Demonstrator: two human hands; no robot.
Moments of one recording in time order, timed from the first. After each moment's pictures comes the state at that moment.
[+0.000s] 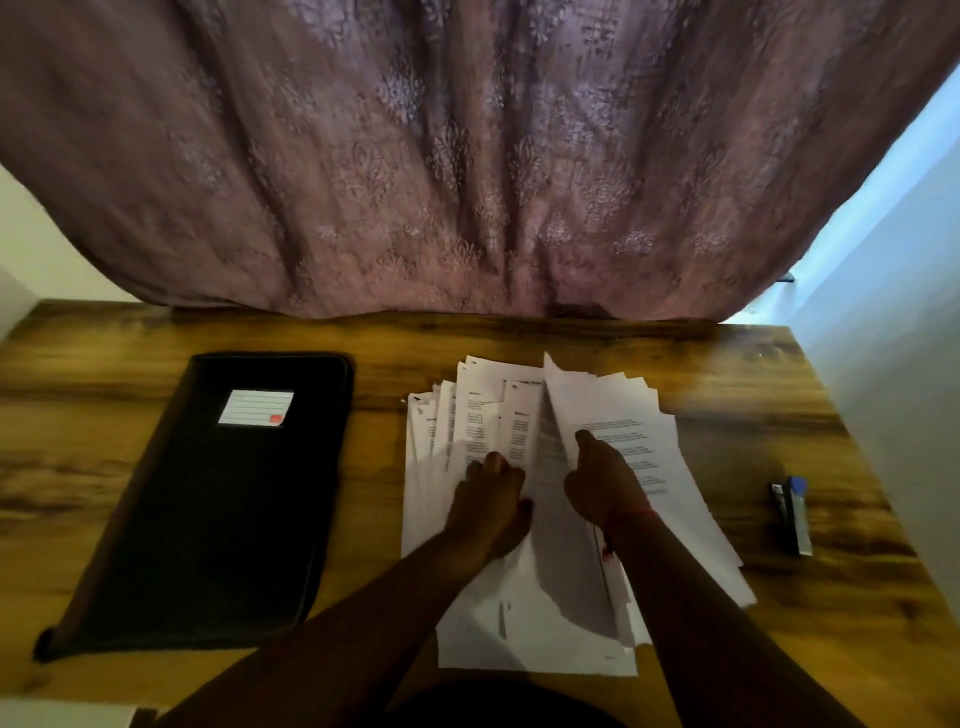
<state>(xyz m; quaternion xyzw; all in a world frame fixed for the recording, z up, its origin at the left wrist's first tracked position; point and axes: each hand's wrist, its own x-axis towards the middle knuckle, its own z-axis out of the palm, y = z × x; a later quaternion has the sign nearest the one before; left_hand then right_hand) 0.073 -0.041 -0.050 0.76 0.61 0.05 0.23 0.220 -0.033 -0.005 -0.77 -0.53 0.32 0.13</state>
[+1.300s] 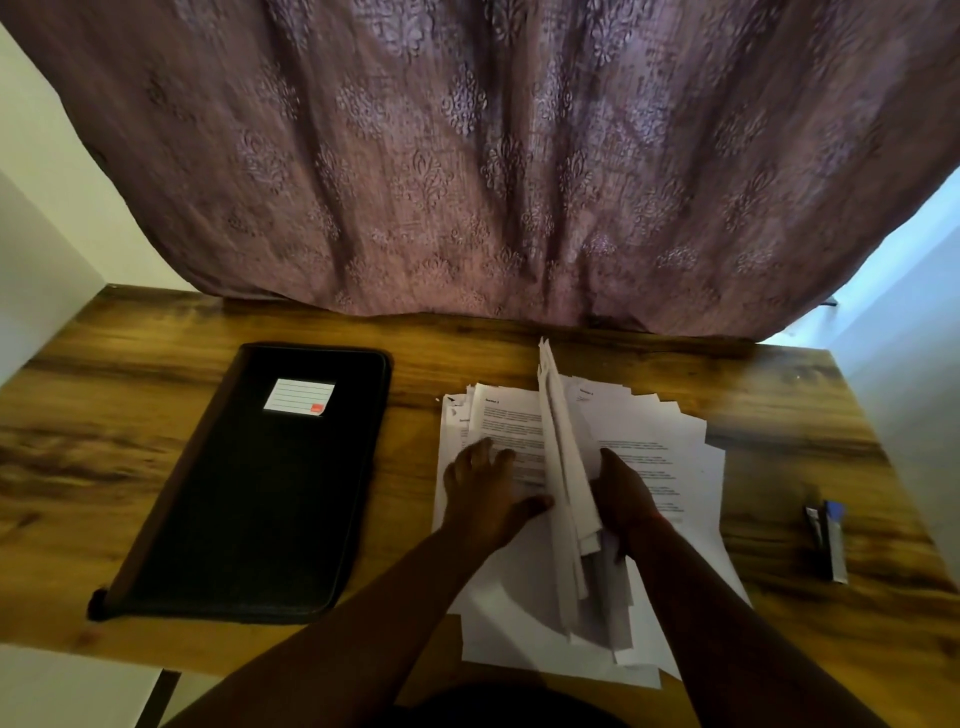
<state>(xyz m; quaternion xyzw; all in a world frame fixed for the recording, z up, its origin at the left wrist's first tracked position) 0.037 -0.039 -0.040 0.71 0.66 0.06 0.22 0.214 -0.037 -0.020 -0.76 -0.45 0.43 0.21</state>
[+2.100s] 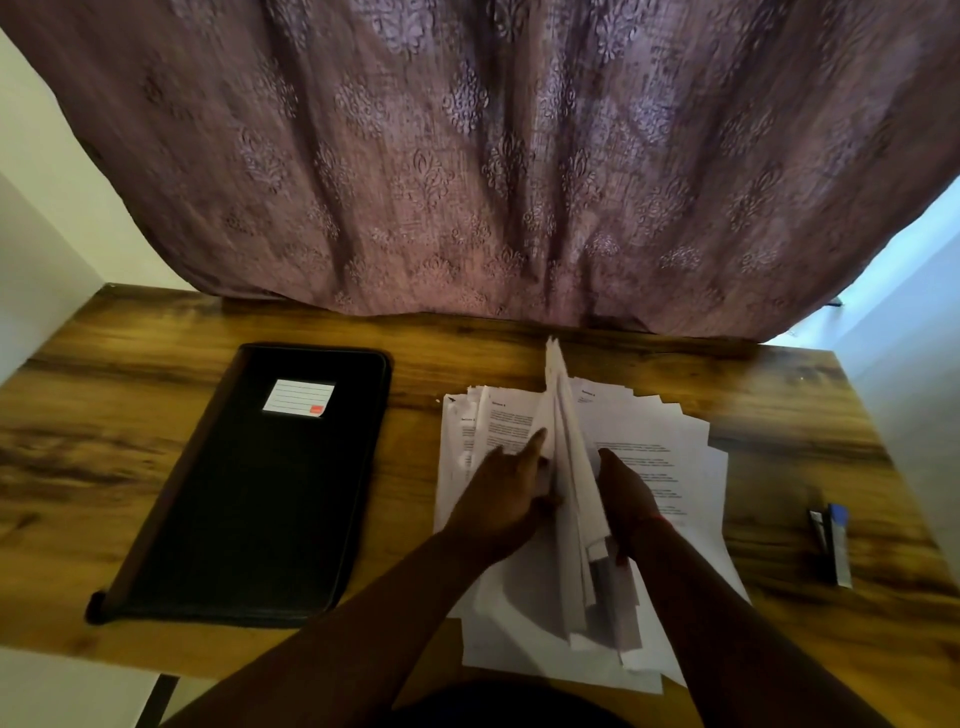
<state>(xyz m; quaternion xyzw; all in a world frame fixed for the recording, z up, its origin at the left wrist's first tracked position) 0.042 -0.042 -0.027 0.78 0.56 0.14 0.24 0.215 -0.032 -0.026 -0.78 -0.47 0.38 0.17</state>
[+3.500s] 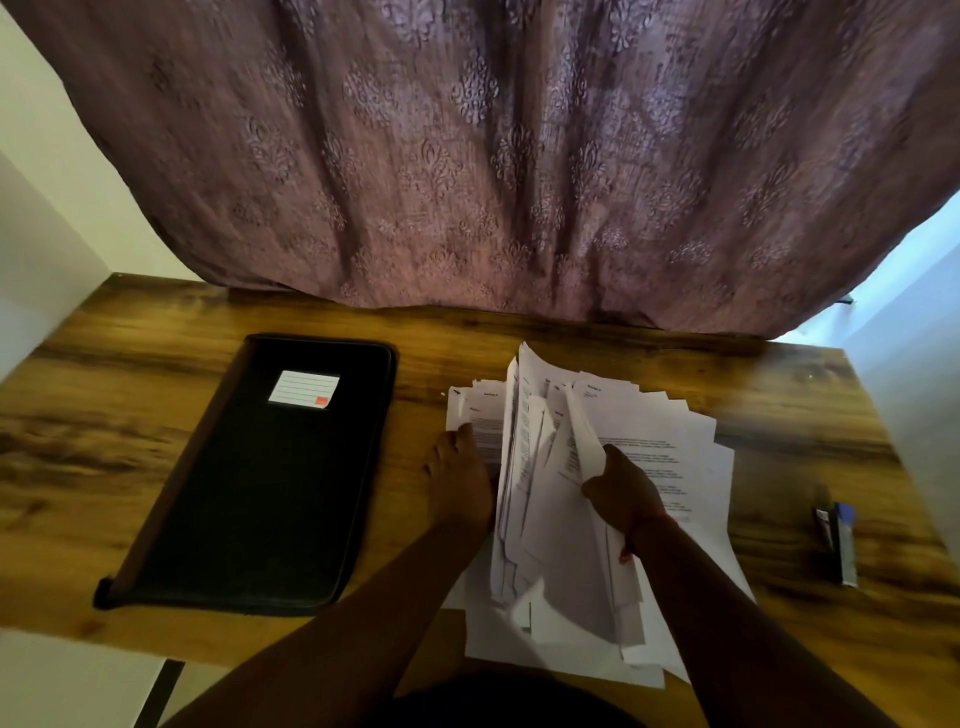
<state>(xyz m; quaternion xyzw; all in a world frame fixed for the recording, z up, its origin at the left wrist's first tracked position) 0.021 -0.031 -0.043 0.59 0.76 0.15 0.21 0.214 -0.030 -0.023 -0.77 -0.50 0.38 0.12</state>
